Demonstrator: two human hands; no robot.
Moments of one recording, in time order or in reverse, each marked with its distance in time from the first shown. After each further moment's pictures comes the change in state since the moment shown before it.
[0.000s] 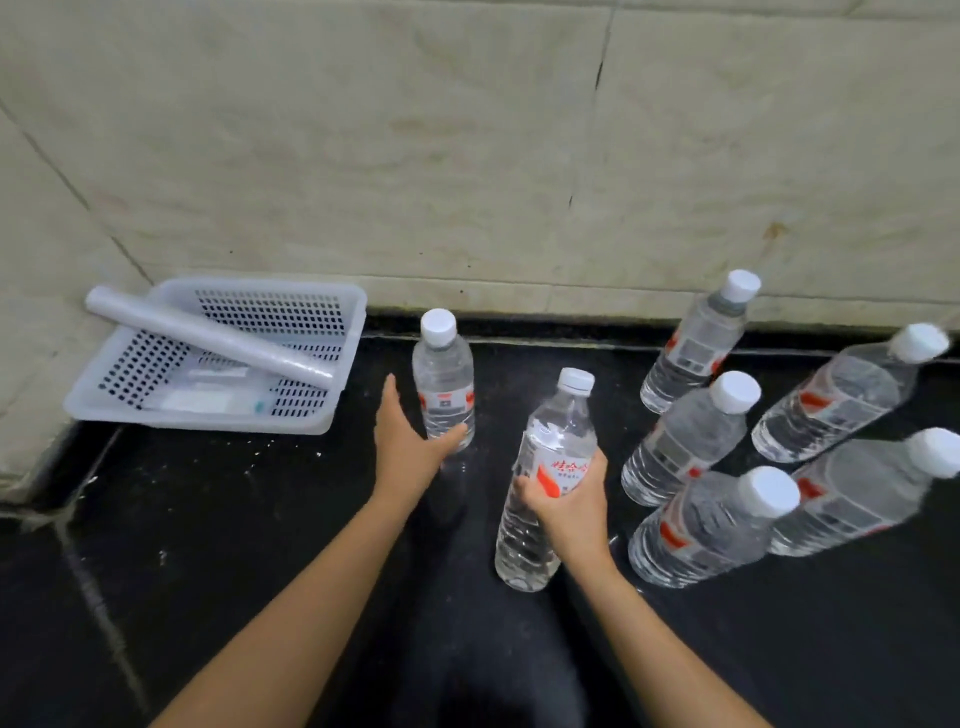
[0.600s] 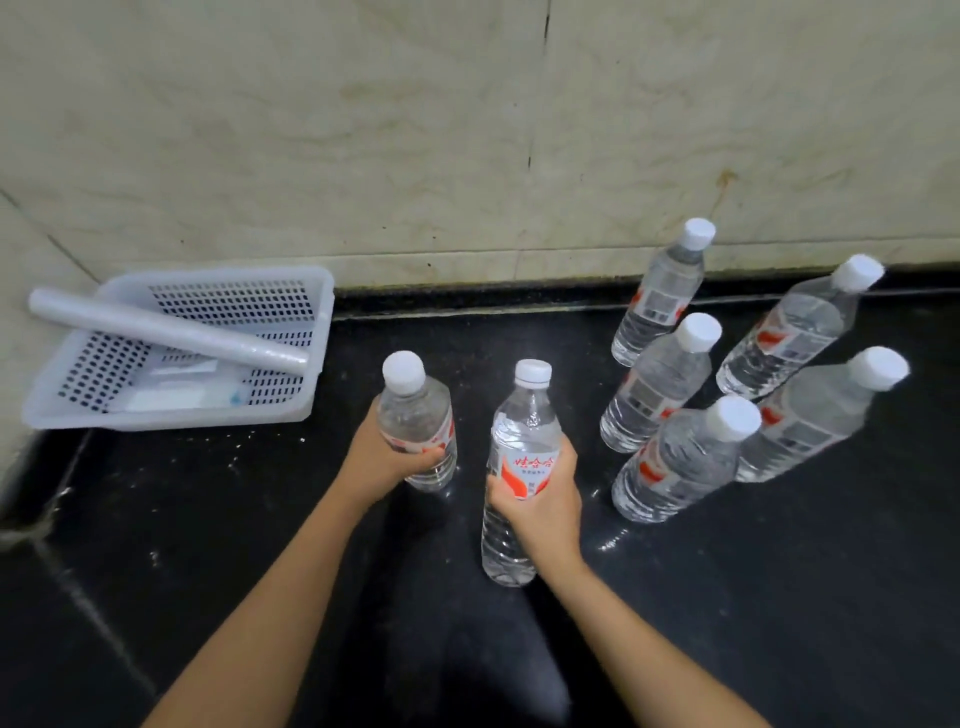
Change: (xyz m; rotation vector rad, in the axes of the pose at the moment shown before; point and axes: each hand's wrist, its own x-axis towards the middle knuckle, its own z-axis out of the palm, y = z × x) left_hand -0.008 -0.030 -0.026 -0.060 -0.361 0.120; right_hand -0.054 -0.002 0.009 -0.041 0.038 0.014
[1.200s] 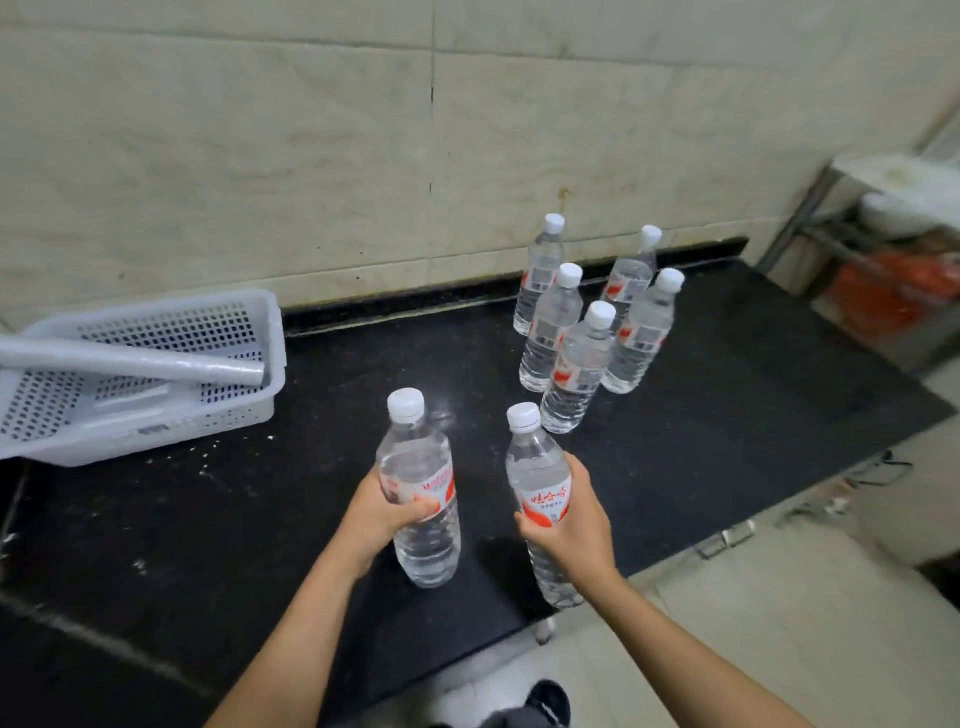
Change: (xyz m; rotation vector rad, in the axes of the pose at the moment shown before) left_hand -0.127 -0.020 -0.011 -0.197 -0.377 -0.004; right_hand -0.157 0.020 -0.040 -0.252 0.205 -0.067
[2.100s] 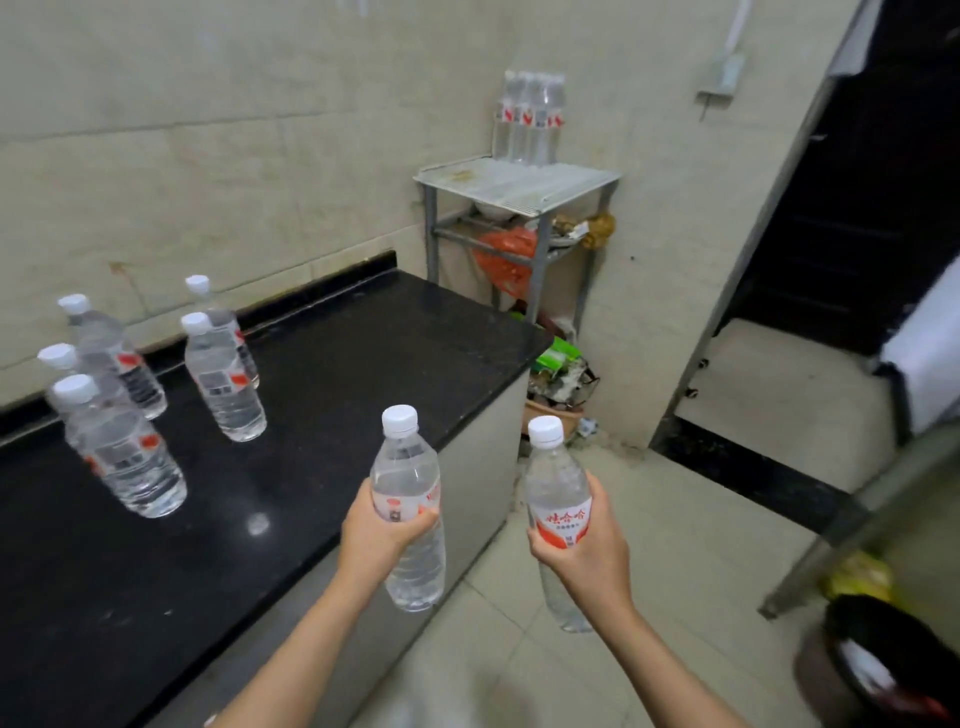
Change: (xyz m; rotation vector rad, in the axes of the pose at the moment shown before) left_hand -0.057 0.025 0.458 0.264 -0.191 0.113; right_hand -0.135 0.242 -0.356 0.069 0.677 0.187
